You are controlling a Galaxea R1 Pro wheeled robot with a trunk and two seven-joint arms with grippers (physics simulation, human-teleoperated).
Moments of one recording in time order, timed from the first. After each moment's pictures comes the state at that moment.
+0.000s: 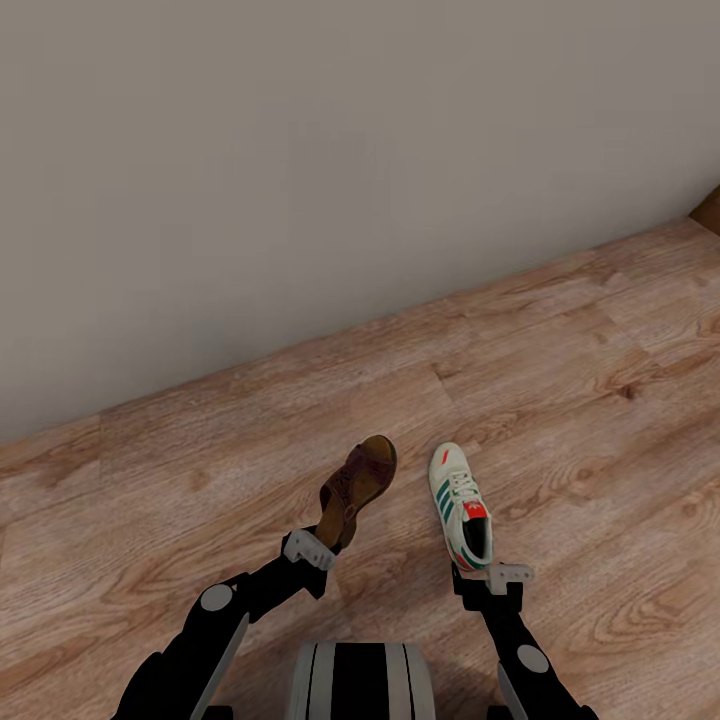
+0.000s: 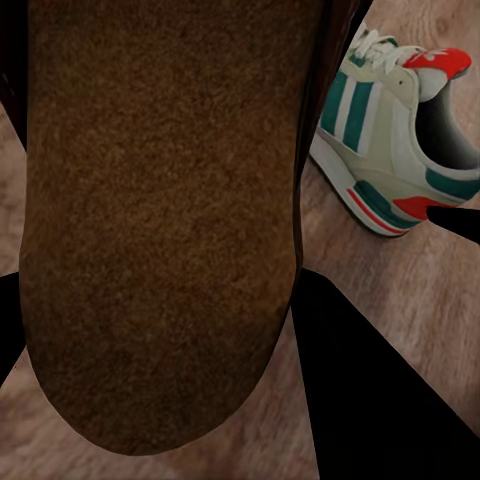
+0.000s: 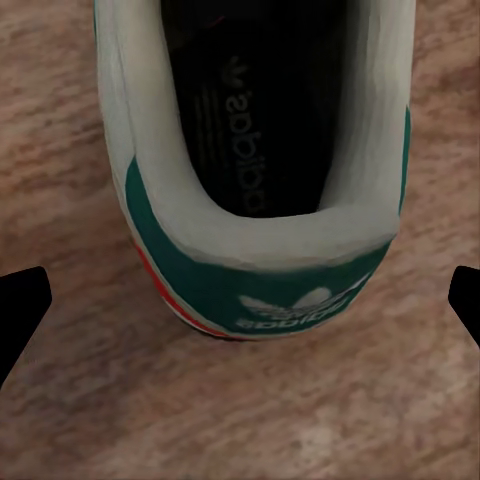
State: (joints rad) left arm -0.32 0.01 -0.23 -1.17 -0.02 0.14 -0.53; right arm -0.36 0.05 -0.13 -0.67 0.13 -0.26 -0.01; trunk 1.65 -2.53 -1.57
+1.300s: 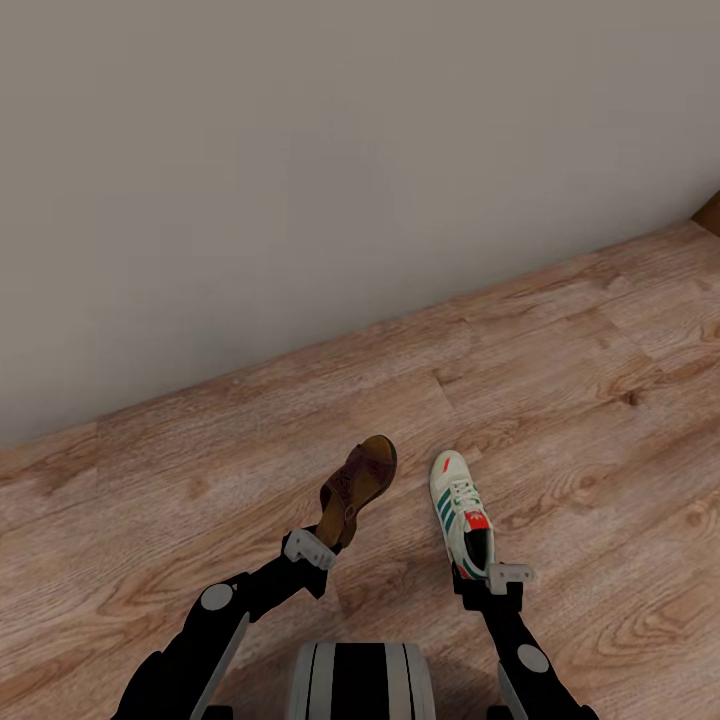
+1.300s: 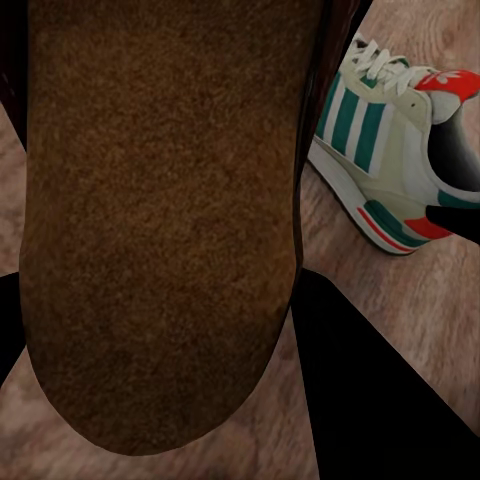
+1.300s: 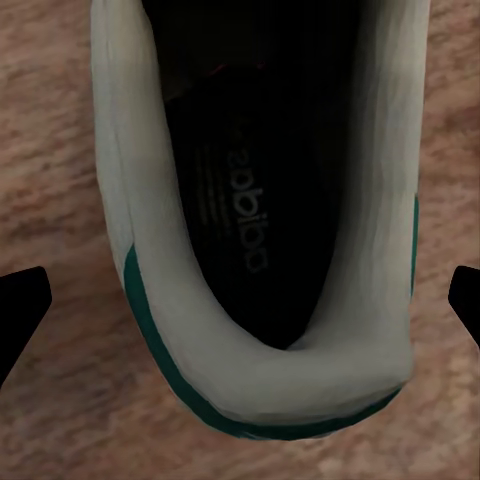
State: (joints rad) left arm -0.32 0.01 -0.23 -1.17 -0.02 0.14 -0.53; right arm -0.36 0.05 -0.13 -0.67 0.13 -0.26 -0.01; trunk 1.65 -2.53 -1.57
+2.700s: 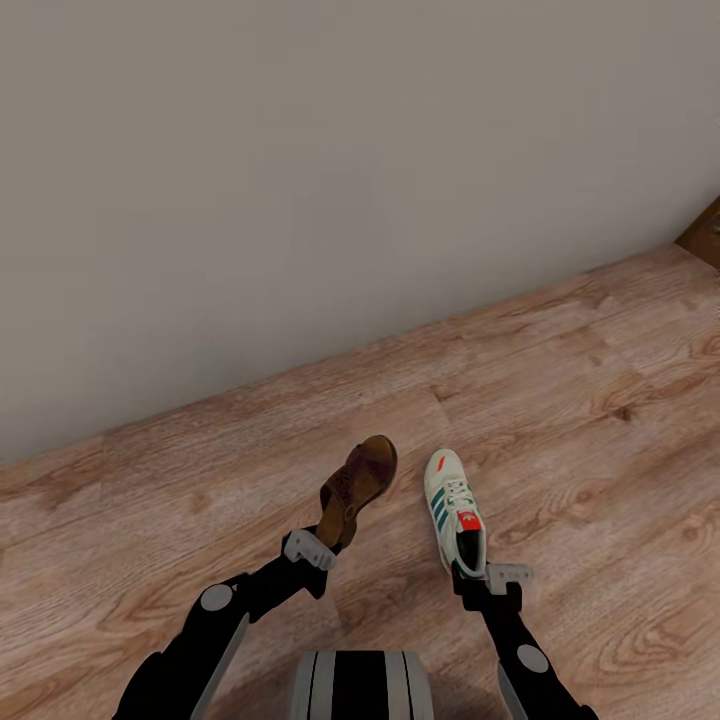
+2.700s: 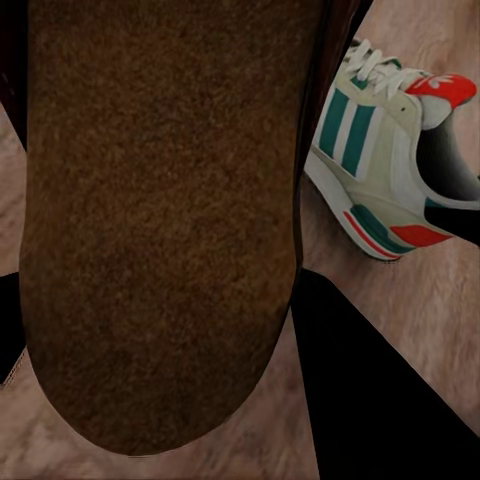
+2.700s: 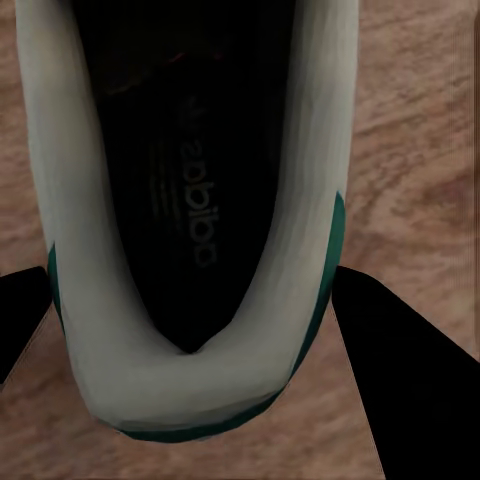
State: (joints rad) left arm -0.32 0.01 -0.23 -1.18 -0.02 0.14 -0.53; right arm -0.36 0.05 -0.13 -0.67 0.13 -0.26 -0.01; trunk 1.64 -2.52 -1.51
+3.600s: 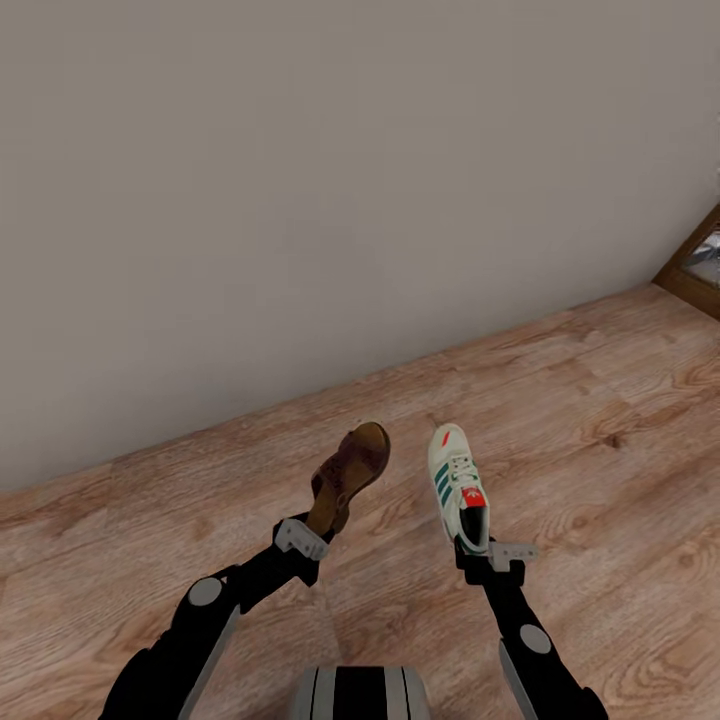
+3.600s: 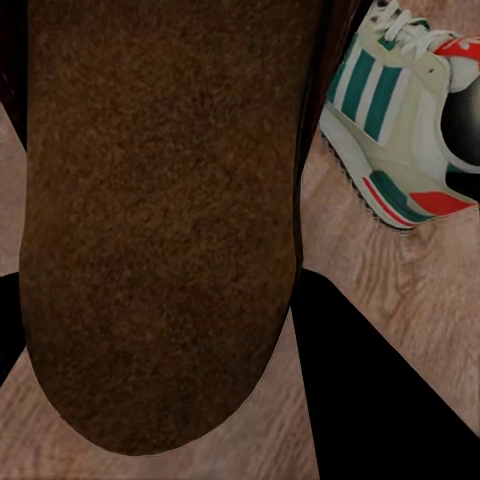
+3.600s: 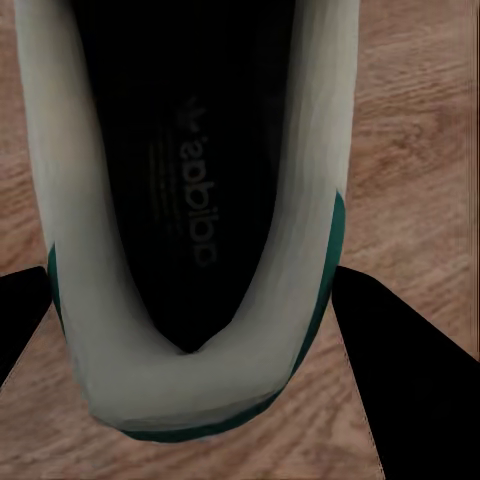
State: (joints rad) left arm -0.31 0.03 -0.22 -1.26 -0.03 0.14 -0.52; right arm -0.36 0.05 -0.13 -0.79 0.13 -0.26 -0.01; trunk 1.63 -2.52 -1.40
